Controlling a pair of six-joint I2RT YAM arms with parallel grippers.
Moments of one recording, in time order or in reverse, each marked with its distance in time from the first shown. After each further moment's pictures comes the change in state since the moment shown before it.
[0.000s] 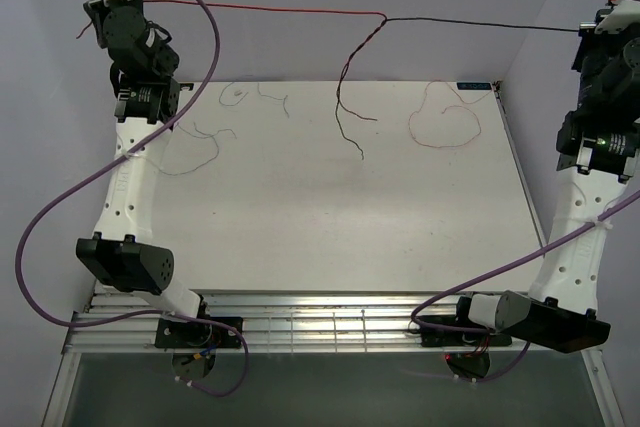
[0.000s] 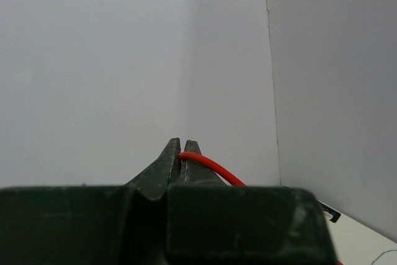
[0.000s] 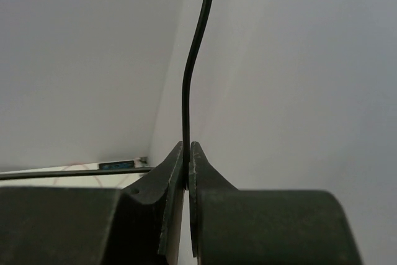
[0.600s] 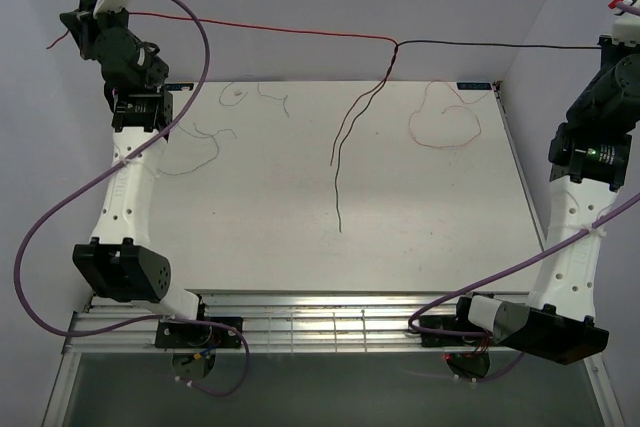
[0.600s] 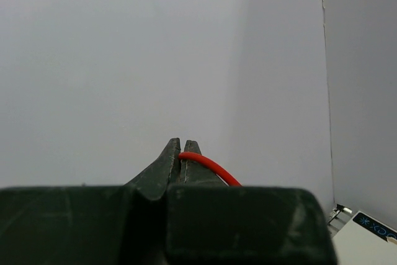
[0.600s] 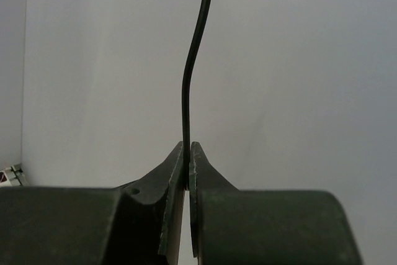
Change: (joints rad) left arm 0.070 -0.052 -0.180 0.240 0.000 0.187; right arm 0.006 -0.059 -0.136 0.176 0.431 -0.273
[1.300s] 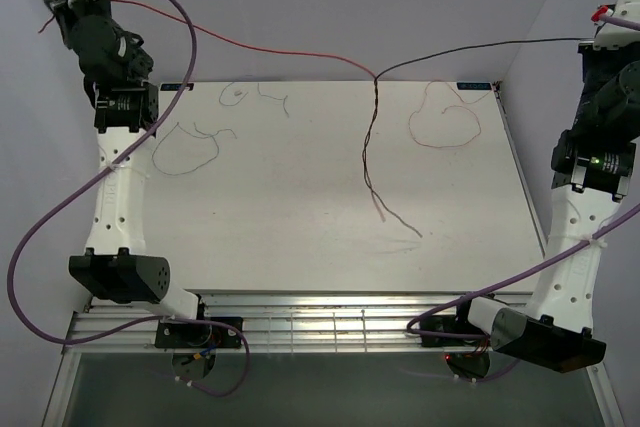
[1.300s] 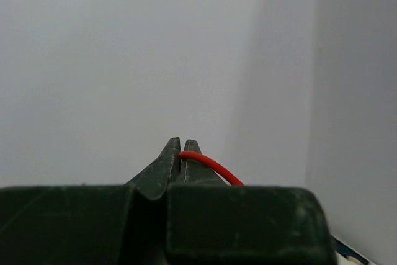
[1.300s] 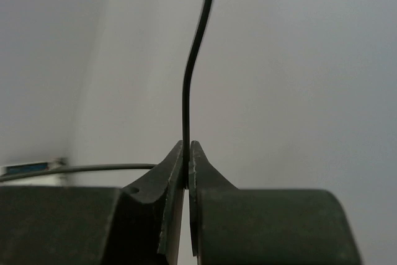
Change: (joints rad) left arm 0.035 -0.043 0.027 0.056 -0.017 -0.015; right arm -0.005 -0.045 -0.042 -0.001 -0.171 -0.016
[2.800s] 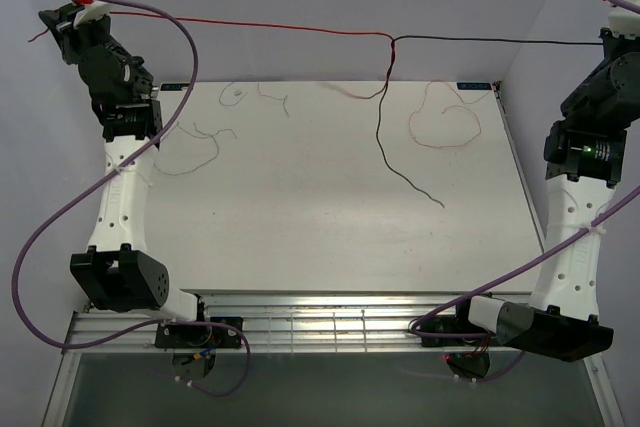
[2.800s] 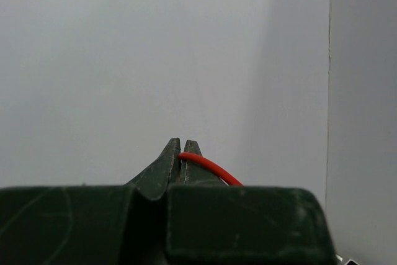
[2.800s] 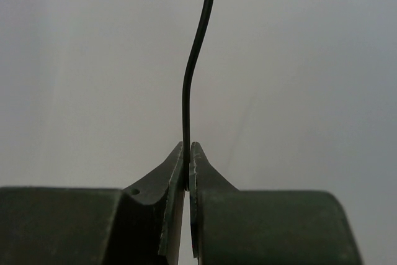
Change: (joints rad) left arm 0.047 -0.019 -0.133 0.128 0.124 -0.034; right arm 0.066 0.056 0.066 0.094 0.311 -0.143
